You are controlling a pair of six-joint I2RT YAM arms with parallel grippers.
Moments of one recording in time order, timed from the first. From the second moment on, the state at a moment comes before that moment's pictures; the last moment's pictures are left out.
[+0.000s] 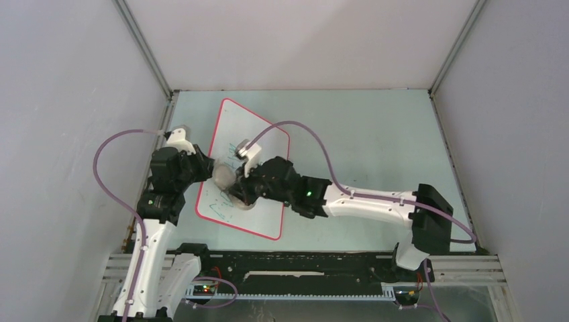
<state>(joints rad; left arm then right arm) -0.04 0.72 0.80 -0.53 0.13 -0.28 1.20 1.63 1.27 0.12 0.02 0.40</state>
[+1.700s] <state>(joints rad) -0.04 0.71 0.79 -0.52 0.10 -0.26 1.24 1.82 1.32 0.20 0.05 0.40</state>
